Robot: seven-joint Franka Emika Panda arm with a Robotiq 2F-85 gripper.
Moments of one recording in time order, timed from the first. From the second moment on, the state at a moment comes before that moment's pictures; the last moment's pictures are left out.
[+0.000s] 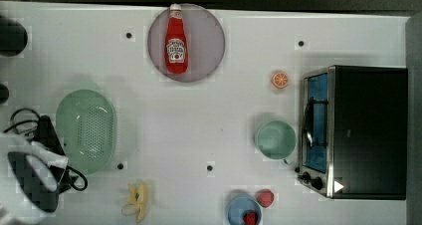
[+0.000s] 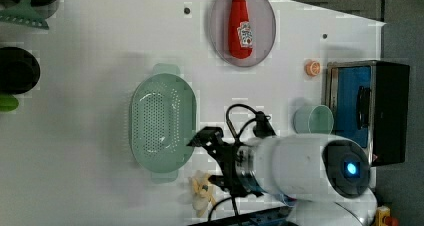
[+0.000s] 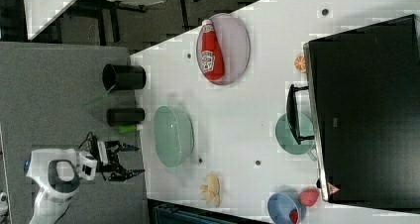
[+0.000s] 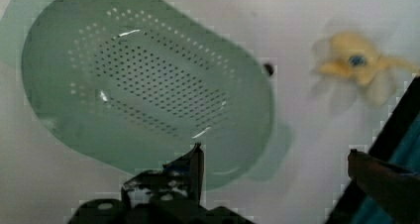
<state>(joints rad) 0.08 0.15 0.66 -2.09 0.04 0.54 1.04</state>
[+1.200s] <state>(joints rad) 0.07 0.56 0.52 -2.19 -0.14 1.03 1.34</state>
